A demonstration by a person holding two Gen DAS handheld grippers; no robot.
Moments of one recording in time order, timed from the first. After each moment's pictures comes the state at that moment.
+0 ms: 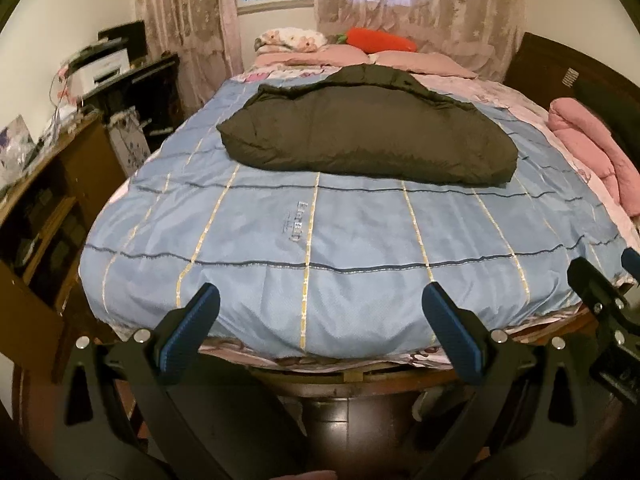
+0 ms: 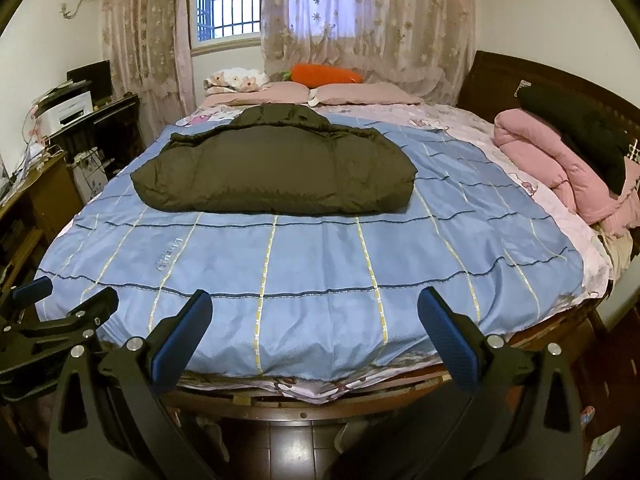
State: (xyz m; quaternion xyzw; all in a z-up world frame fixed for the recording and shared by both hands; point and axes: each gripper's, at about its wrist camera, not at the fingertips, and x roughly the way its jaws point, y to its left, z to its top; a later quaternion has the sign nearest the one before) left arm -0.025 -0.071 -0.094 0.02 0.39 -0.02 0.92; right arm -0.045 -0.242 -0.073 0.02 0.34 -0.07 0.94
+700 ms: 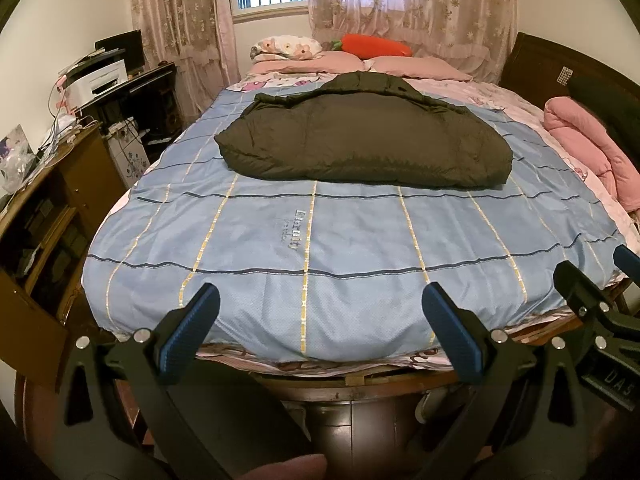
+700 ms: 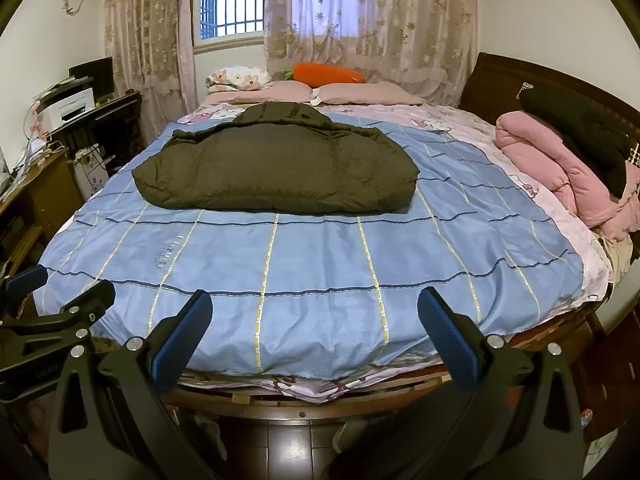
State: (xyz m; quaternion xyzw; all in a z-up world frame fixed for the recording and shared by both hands) left arm -0.028 -0.076 -0.089 0.02 0.38 -0.03 0.92; right arm -0.045 -0.239 -0.074 0.01 0.35 -0.06 0.94
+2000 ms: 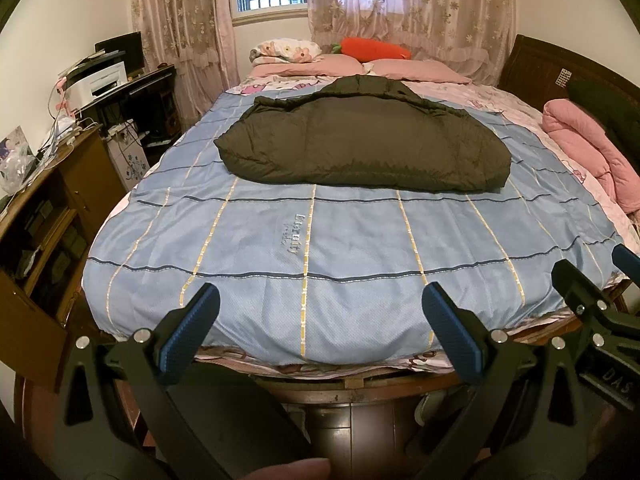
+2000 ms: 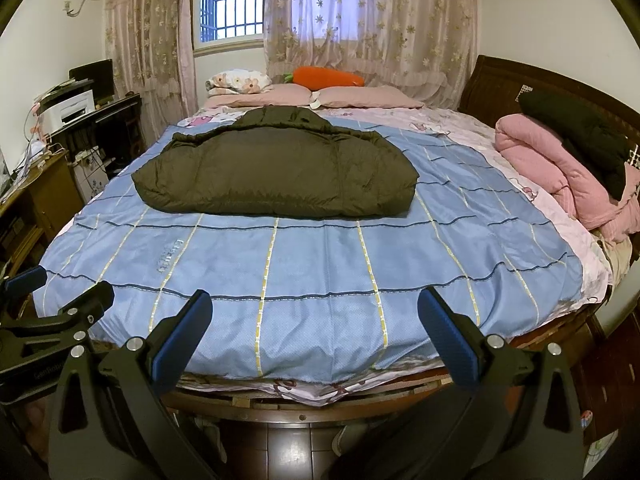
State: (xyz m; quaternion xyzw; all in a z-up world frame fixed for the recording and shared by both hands) left arm -0.026 -0.078 -0.085 0.02 0.38 -0.03 0.92; right arm -0.041 -0.238 -0.068 0.01 0.34 -0.06 0.94
